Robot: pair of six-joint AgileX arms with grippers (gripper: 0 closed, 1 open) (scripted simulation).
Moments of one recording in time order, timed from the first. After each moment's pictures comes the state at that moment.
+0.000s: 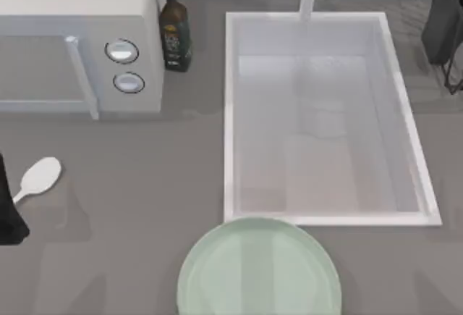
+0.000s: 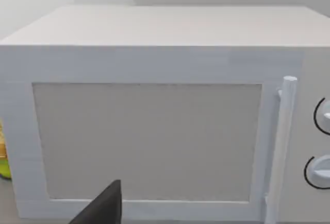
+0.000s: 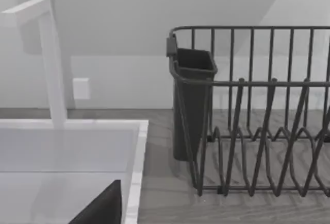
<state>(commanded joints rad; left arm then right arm) 0.00 0.00 0.00 0.00 0.00 0.00 0.00 0.00 0.00 0.00 0.00 0.00</state>
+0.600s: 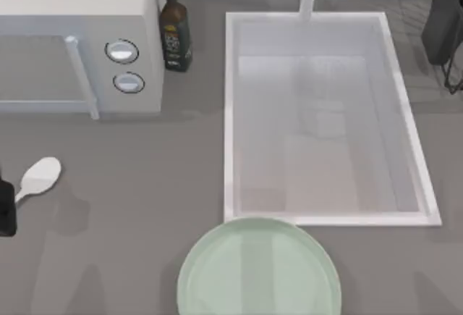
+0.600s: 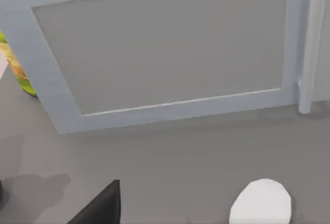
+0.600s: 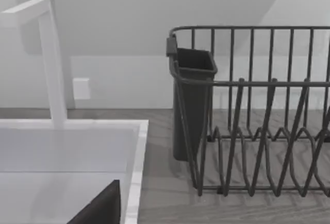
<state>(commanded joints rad) 0.04 0.38 0.29 -0.27 0.00 0.19 0.00 0.00 0.00 0.00 0.00 0.00</state>
